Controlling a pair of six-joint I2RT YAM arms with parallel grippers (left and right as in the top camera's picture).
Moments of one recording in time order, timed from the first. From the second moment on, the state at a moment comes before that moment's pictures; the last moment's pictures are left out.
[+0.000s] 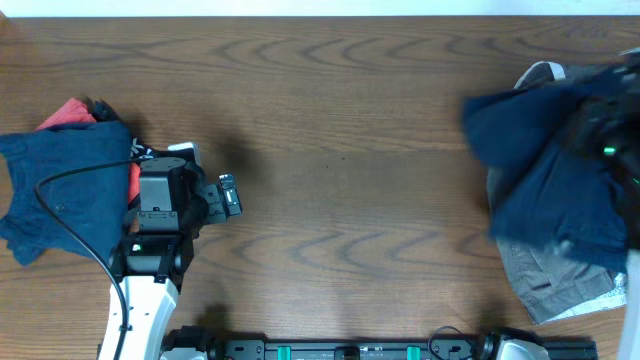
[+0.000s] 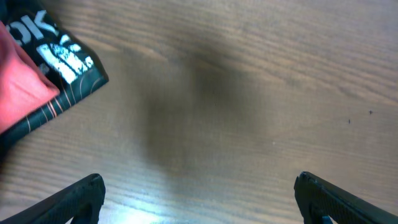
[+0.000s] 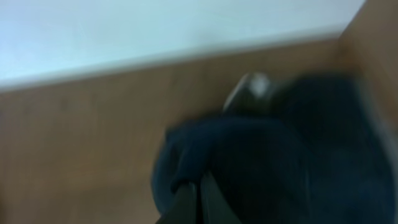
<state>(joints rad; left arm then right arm) -0.03 0.99 0.70 -0.57 0.02 -0.22 -0.19 1.20 1.51 -1.01 -0.12 0.06</state>
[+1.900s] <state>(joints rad) -0.38 1.50 0.71 -0.13 0.22 -0.60 -0.17 1.59 1.25 -1.12 0.09 0.33</state>
